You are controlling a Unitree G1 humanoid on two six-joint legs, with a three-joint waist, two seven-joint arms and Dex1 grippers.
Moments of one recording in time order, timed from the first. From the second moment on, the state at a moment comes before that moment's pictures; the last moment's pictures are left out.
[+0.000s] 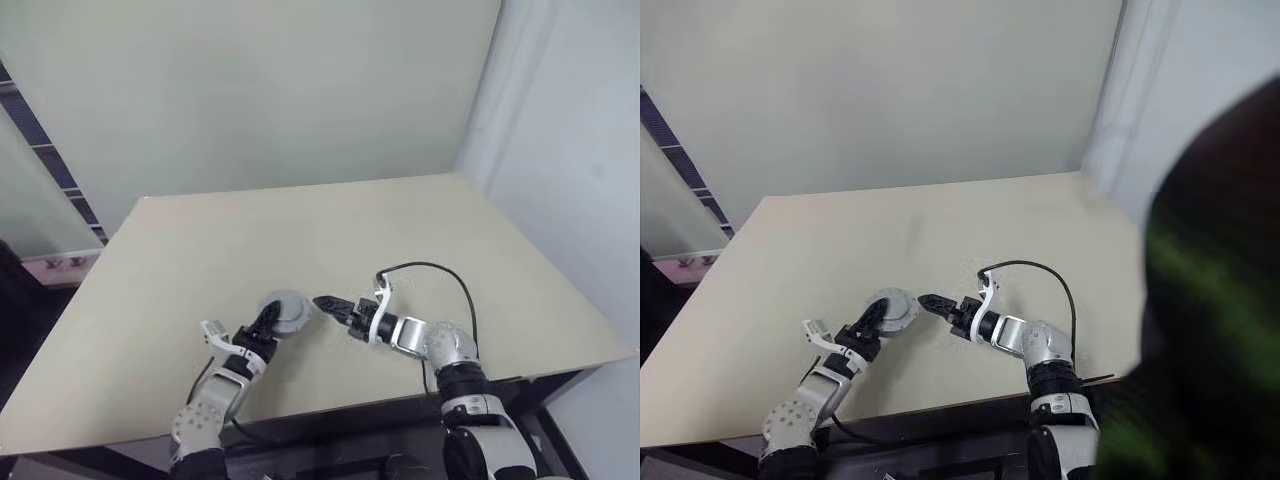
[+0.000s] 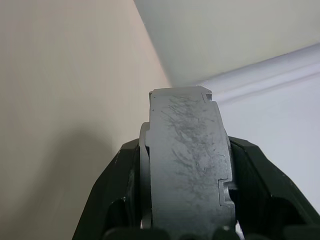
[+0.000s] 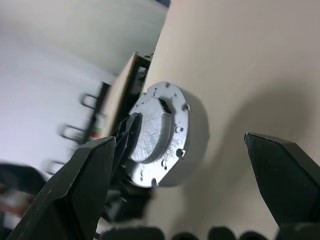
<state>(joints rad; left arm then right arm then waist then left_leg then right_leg) -0.11 0.04 0.46 0.18 -0.97 0.60 -0.37 -0.53 0.09 -0.08 0.43 0.53 0.82 0.61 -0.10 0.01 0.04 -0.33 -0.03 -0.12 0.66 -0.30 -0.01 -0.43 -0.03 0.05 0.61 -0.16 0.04</state>
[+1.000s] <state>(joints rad) -0.14 0.26 0.39 0.31 -0.41 0.12 -0.29 -0.40 -0.12 0.43 0.23 0.01 0.15 0.74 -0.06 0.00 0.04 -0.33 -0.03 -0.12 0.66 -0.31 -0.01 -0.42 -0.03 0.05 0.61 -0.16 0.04</state>
